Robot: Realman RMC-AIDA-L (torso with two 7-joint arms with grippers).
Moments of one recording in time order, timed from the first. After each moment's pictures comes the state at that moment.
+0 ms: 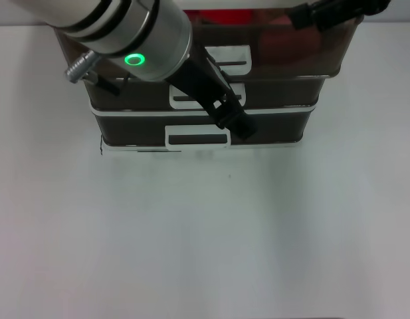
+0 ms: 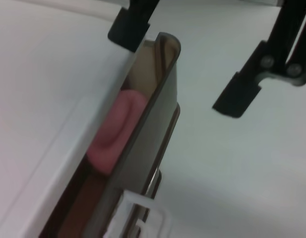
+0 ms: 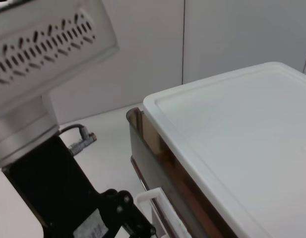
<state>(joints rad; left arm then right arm) -0.77 -2.05 1.65 1.78 2.48 1.61 -2.79 0.71 1.93 -0.96 -1.51 1.07 1.79 -0.90</state>
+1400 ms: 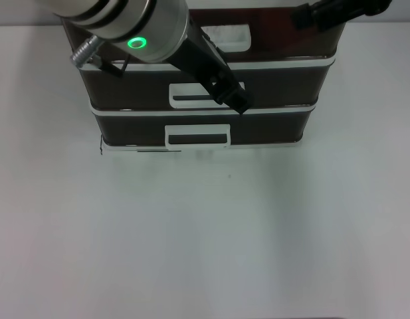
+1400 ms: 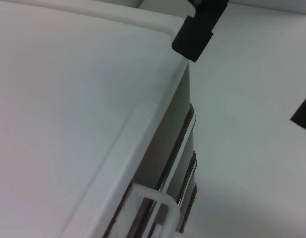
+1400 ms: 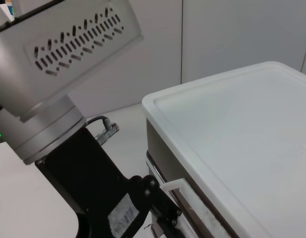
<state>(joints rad) -0.77 -2.05 1.65 1.73 2.54 1.51 -2.77 0.71 1.93 -0.95 -1.50 1.07 1.79 -0.90</state>
